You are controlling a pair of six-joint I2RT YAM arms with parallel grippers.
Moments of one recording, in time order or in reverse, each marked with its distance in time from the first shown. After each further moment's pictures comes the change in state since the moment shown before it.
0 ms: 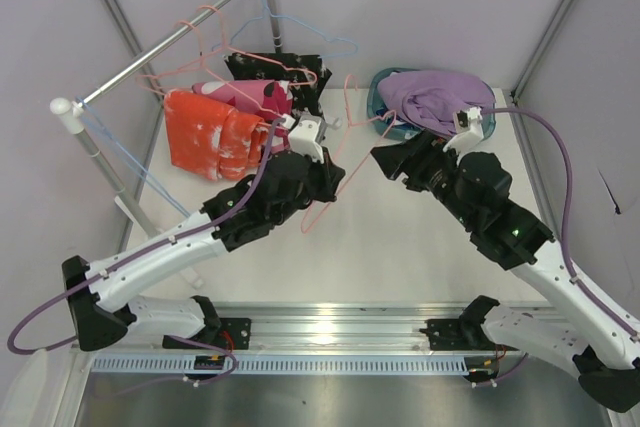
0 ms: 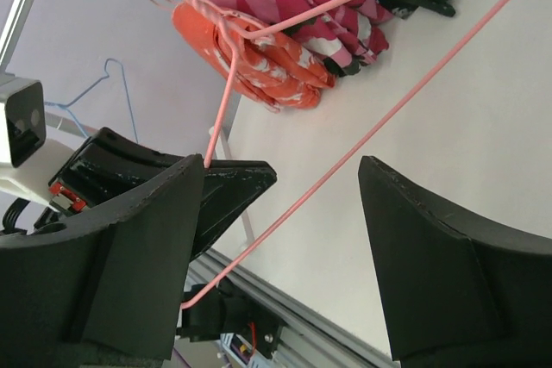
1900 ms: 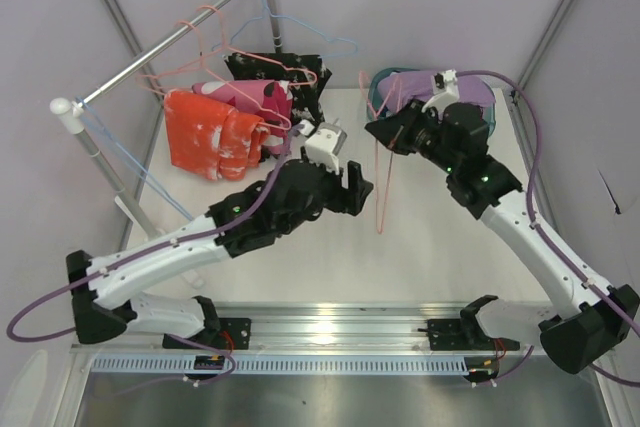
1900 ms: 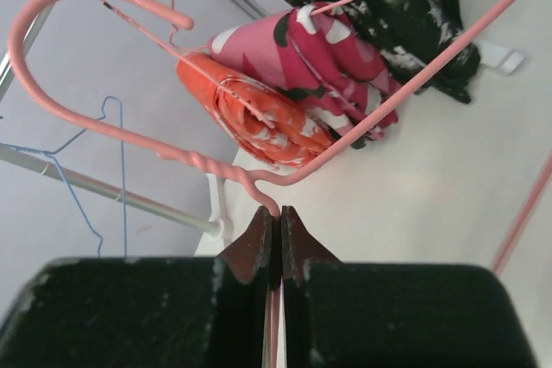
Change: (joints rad) left arm -0.105 0.064 0.060 -0.001 -0.036 0.048; right arm -0.160 0.293 0.100 0.183 -0.297 -0.065
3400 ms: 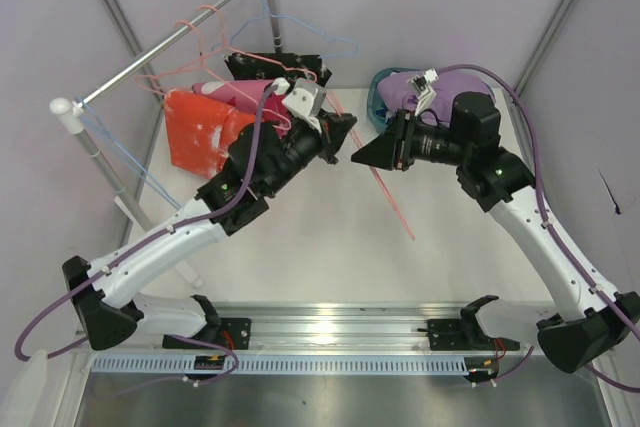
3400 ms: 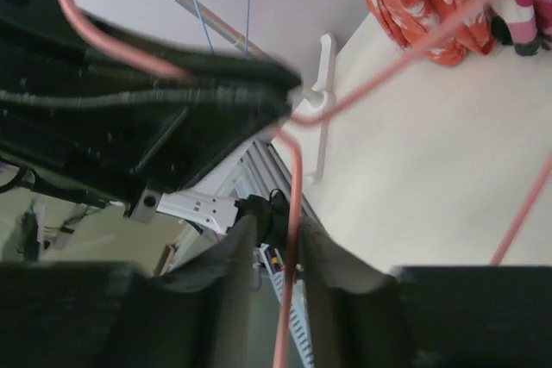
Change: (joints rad) left arm 0.206 -0.025 0.023 0.399 0.301 0.316; right arm -0.089 0.012 0.153 -0.224 -0.636 -0.078
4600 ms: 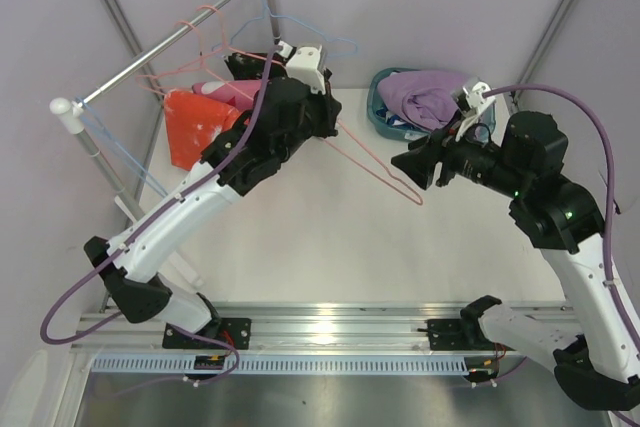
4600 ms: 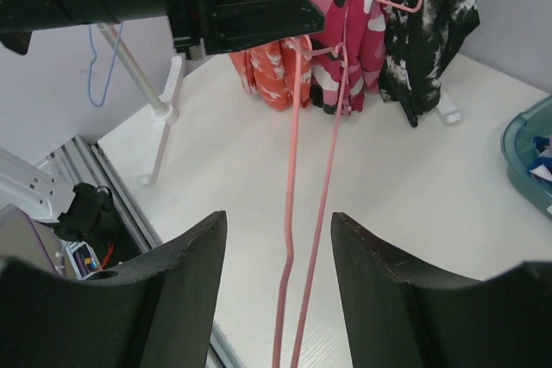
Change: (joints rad) left arm 0.068 0.221 0.443 -0.562 -0.239 -0.204; right arm 0.015 -0.204 0.158 -0.358 0.337 -0.539
